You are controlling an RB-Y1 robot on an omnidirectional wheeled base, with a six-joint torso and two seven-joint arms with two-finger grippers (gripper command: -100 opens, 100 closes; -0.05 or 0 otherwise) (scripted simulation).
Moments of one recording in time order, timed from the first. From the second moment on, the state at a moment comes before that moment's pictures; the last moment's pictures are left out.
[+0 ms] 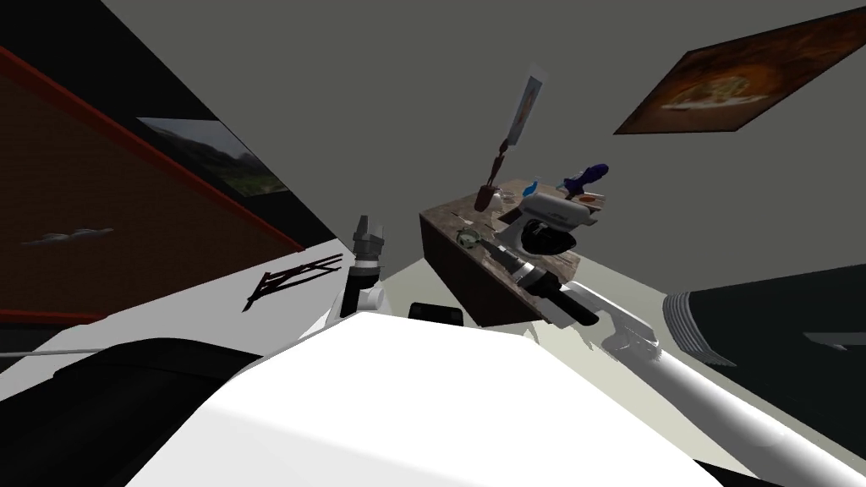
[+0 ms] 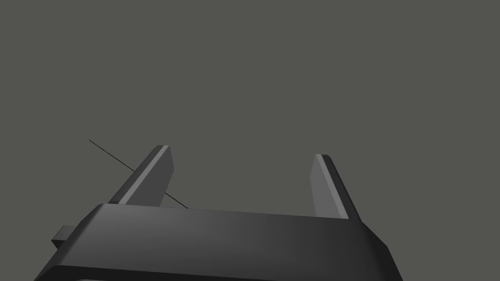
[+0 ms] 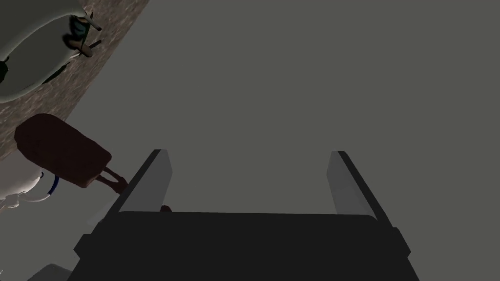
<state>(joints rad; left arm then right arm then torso) 0.50 0.03 -0.03 -2.26 -0.11 -0.36 0.15 0.27 -1.09 0.23 -2.17 -0.02 -0.18 -0.06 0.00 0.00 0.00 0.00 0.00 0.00</state>
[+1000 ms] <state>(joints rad) 0.50 0.03 -0.03 -2.26 -0.11 -0.36 0.15 0.29 -1.36 0.37 -2.08 0.03 -0.12 0.00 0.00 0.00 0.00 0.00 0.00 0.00</state>
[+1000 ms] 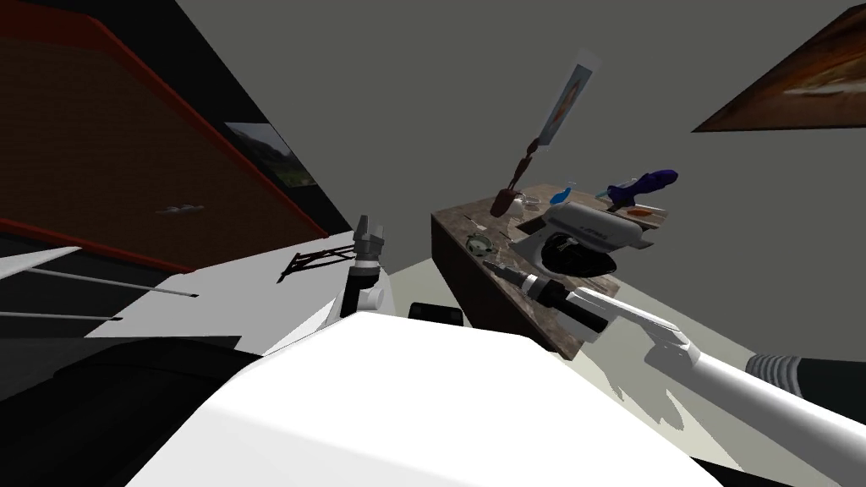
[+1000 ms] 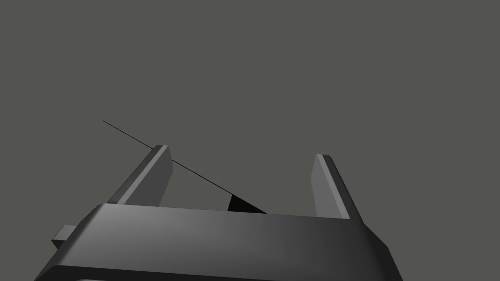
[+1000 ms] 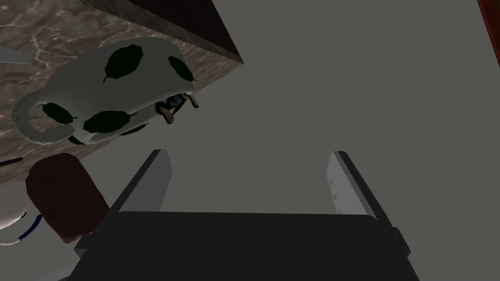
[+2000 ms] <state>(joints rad) 0.50 0.03 -0.03 -2.26 -0.11 -0.36 0.15 0.30 -1.61 0.56 -1.97 0.10 -0.07 0.06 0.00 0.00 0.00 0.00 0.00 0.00</state>
